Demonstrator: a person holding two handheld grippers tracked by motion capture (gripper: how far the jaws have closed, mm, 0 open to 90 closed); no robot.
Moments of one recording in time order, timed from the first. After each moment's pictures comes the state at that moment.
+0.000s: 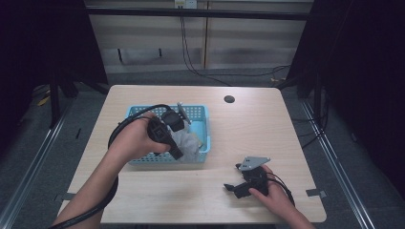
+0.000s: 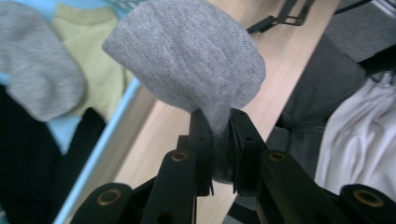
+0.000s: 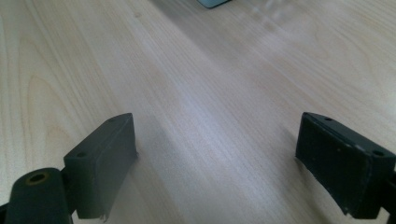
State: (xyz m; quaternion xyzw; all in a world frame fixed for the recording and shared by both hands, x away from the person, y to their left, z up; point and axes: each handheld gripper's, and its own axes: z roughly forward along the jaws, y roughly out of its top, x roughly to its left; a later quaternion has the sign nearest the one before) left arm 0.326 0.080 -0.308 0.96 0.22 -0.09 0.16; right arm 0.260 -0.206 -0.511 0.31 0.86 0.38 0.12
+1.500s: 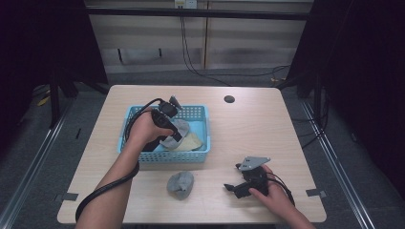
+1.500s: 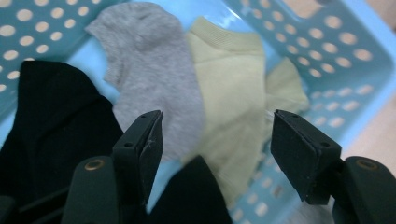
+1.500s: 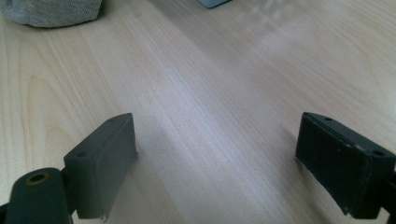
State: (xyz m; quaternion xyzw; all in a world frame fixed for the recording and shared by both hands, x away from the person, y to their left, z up) left arm 0.430 0.095 -0.395 0.92 0.35 0.01 0.18; right arm 0.261 -0.206 -0.511 0.31 0.86 0.38 0.12
